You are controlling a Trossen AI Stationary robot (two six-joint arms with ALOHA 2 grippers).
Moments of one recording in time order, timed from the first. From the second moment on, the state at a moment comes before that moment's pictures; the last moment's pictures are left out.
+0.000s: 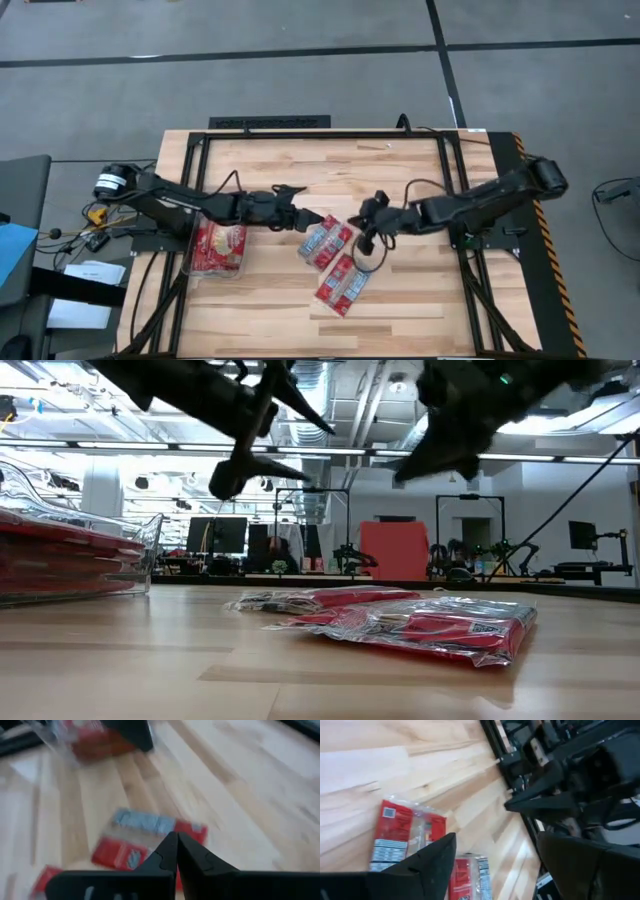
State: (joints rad) left arm -0.08 1.44 0.74 0.39 -0.22 -1.15; right arm 0.20 1.34 0.76 -0.04 0.40 0.48
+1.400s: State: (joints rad) left arm -0.07 1.81 0.73 0.47 -0.07 -1.22; right arm 0.28 1.80 0.67 0.31 0.44 0.64
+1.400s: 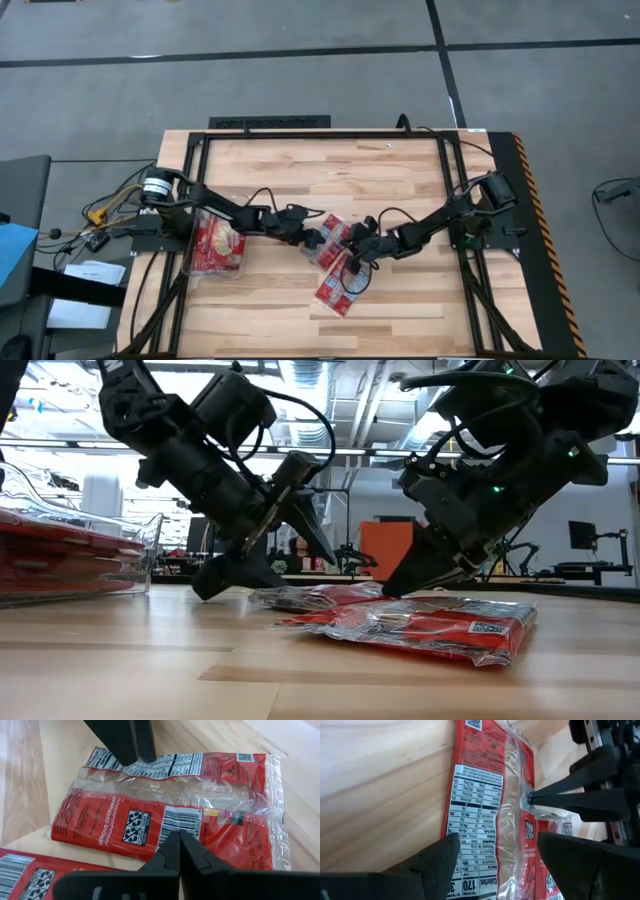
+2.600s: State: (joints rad) left arm -0.02 1.86 0.78 0.40 0.06 -1.24; right arm 0.27 1.81 0.67 0.30 0.43 0.58
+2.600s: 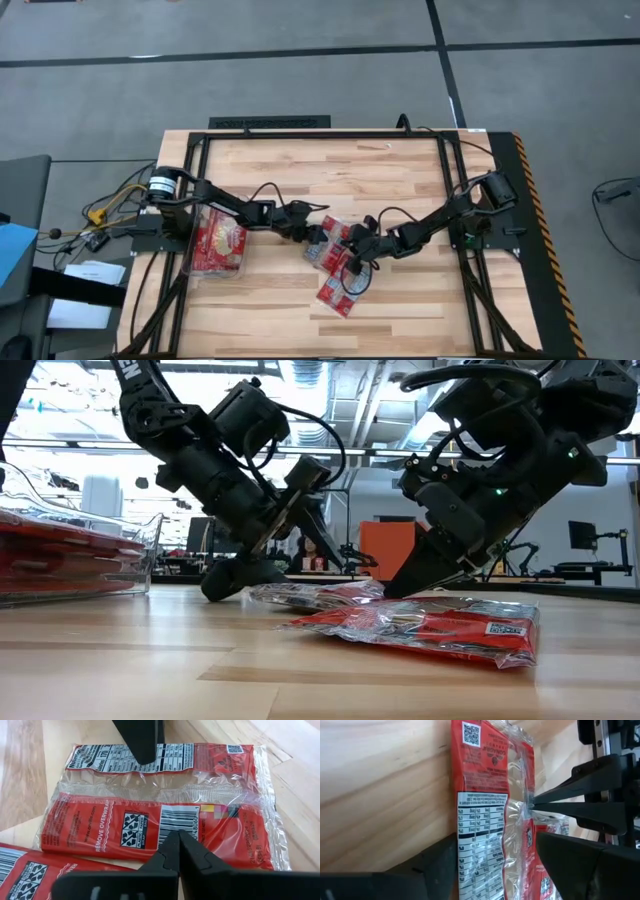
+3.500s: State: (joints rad) left arm -0.03 1.77 0.77 0.42 0.04 -1.20; right arm 0.27 1.52 0.67 0.17 0.45 0.51
